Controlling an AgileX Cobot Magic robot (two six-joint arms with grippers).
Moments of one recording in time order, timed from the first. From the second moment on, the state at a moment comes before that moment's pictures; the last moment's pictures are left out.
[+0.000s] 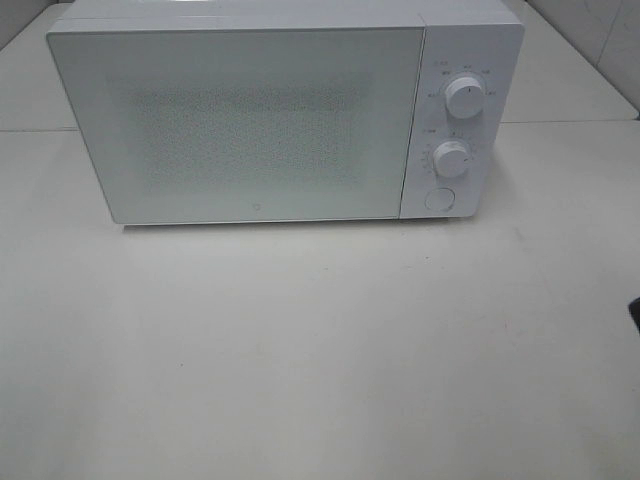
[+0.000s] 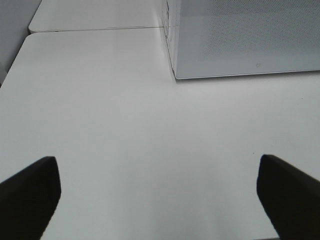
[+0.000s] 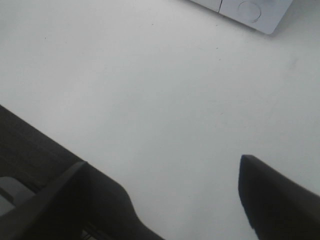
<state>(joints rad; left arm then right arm) 0.05 0.00 -0.52 -0.16 1.07 0.15 0.51 0.64 -0.67 0.01 0.90 -0.01</state>
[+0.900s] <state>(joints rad) 0.05 0.00 -0.52 -0.16 1.07 0.15 0.11 0.06 -0.52 -0.08 0.91 0.09</state>
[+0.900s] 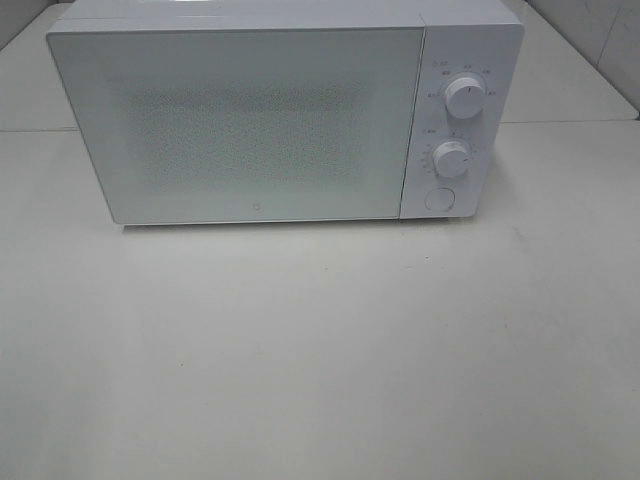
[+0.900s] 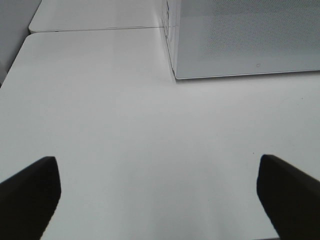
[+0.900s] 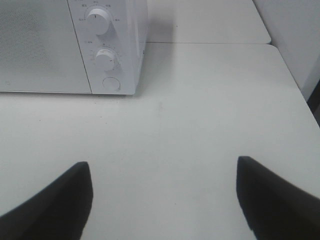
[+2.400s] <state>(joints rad) 0.05 0.00 -0.52 -0.16 1.07 0.15 0.07 0.14 -0.50 -0.08 0.65 0.10</state>
